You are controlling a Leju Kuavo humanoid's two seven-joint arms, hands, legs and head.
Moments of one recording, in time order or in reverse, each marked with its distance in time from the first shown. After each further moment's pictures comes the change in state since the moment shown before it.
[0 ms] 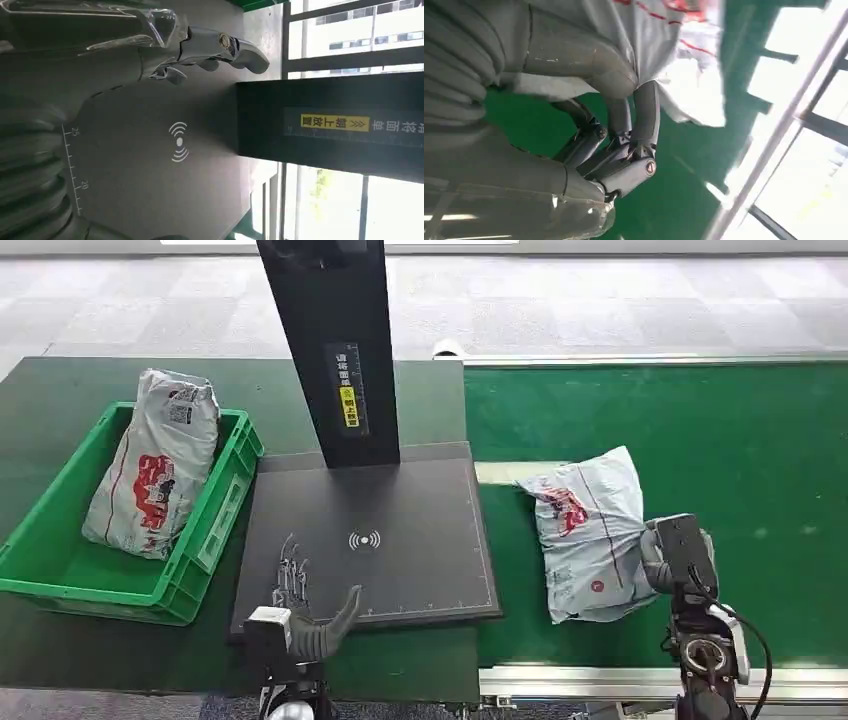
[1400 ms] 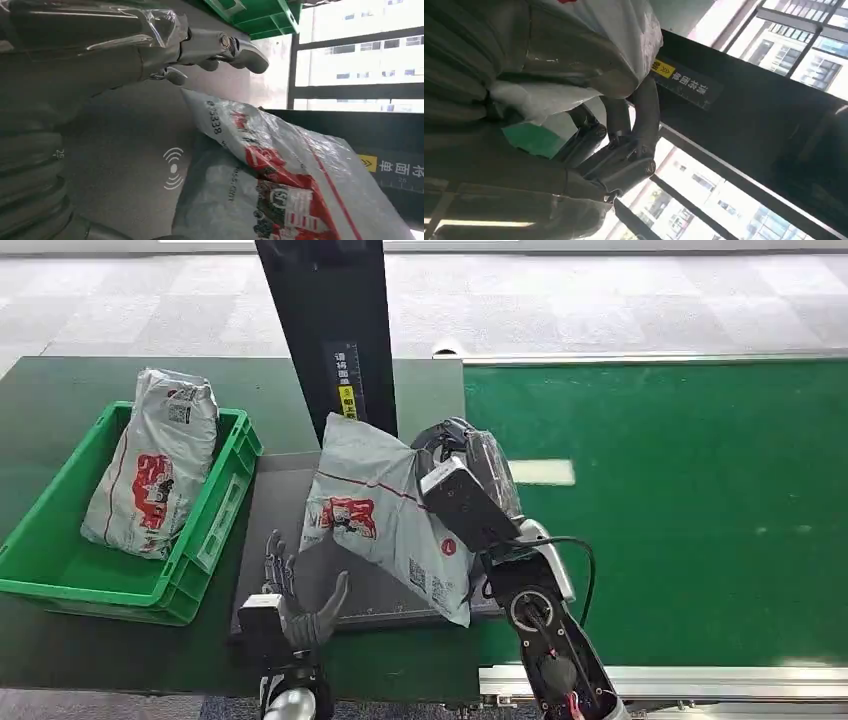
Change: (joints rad) left arm -0.037 -0.033 0.043 0.032 0.026 0.077 -0.002; right arm -0.215 0.243 0.647 -0.122 0.016 0.003 0.077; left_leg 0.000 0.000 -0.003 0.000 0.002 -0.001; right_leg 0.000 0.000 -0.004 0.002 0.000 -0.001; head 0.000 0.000
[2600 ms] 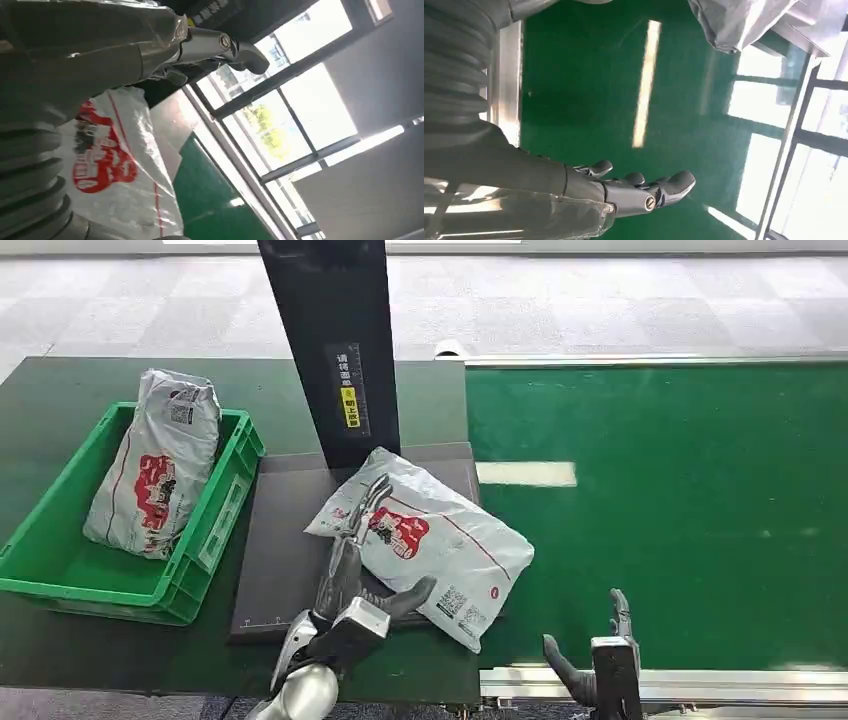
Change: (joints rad) left arm -0.163 0.052 -0.152 -0.103 -0.623 -0.290 0.172; right arm 0.611 0.061 -0.573 0.084 -0.082 -0.185 -0.365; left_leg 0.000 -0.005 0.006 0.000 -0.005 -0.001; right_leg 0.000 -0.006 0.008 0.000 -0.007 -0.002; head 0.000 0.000
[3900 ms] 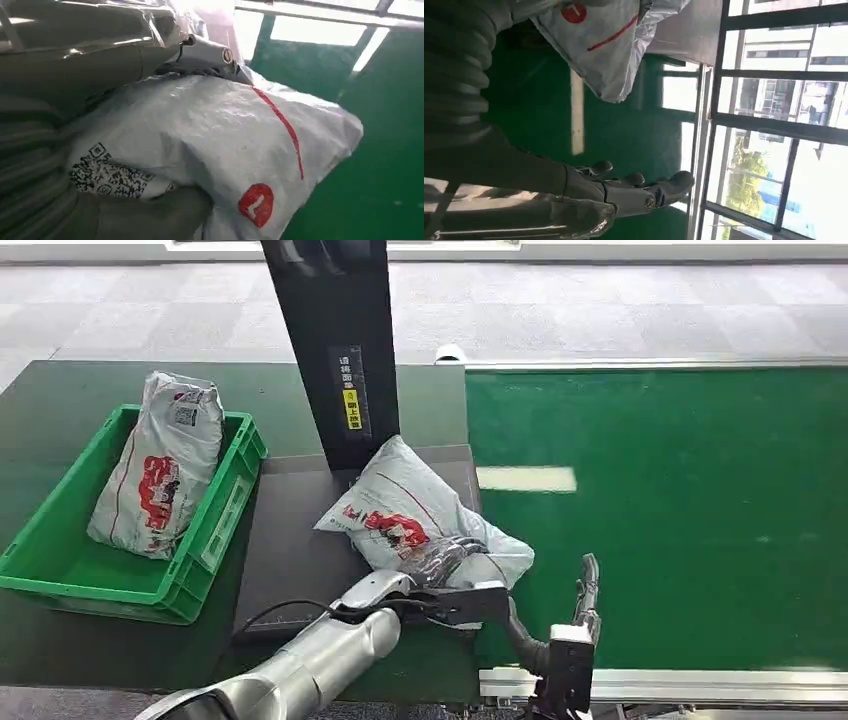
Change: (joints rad) left arm -0.466 -0.116 -0.167 0.848 -0.228 -0.273 0.314; right arm -0.099 -0.087 0.441 0.050 -0.279 -0.436 -0.128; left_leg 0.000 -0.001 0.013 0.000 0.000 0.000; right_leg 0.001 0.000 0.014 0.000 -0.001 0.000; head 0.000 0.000
